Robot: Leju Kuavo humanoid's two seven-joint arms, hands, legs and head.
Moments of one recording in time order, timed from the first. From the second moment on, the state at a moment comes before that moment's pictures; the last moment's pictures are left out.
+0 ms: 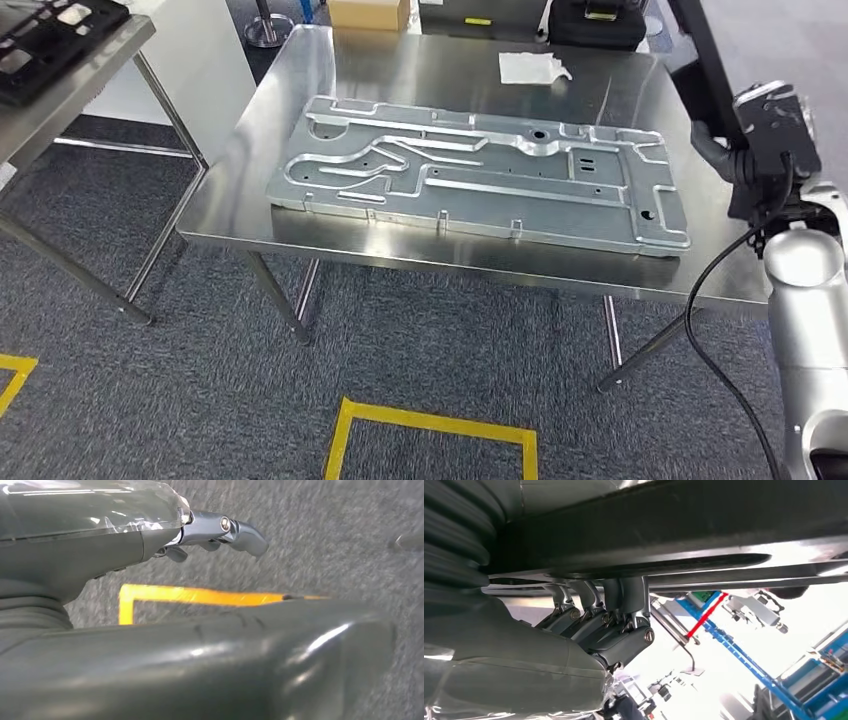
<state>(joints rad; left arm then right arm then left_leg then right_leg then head) -0.06 0.02 0.18 -0.23 -0.01 0.04 -0.66 -0.61 -0.59 0.03 -1.37 0.21 -0.09 -0.06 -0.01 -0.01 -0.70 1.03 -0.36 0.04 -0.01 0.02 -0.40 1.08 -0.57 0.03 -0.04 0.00</state>
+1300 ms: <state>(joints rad) -0.13 -0.02 0.18 -0.22 -0.08 0.00 -0.59 -0.80 -0.01 0.63 -0.70 0.66 0.05 -0.10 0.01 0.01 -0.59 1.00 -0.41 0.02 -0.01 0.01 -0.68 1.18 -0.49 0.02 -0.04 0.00</state>
